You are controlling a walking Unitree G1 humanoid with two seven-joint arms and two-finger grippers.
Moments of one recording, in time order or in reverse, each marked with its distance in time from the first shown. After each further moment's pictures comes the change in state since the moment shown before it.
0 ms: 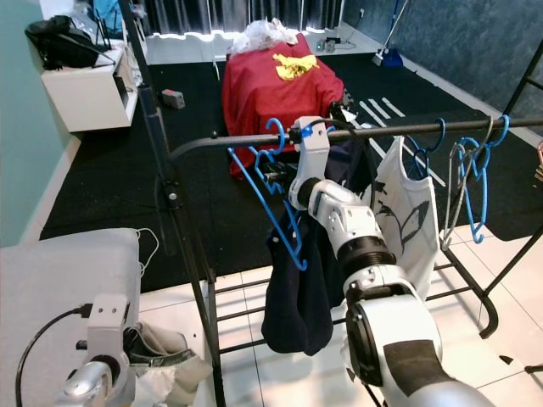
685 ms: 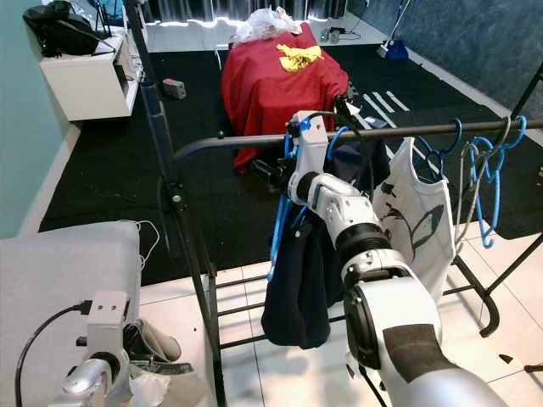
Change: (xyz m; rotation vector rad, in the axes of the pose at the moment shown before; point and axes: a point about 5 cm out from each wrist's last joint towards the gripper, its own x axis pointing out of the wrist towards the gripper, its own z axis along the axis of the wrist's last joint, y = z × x) left arm 0.001 -0.001 0.005 0.001 -0.011 -0.010; right arm 0.003 -0.001 0.007 -0.003 0.009 0.018
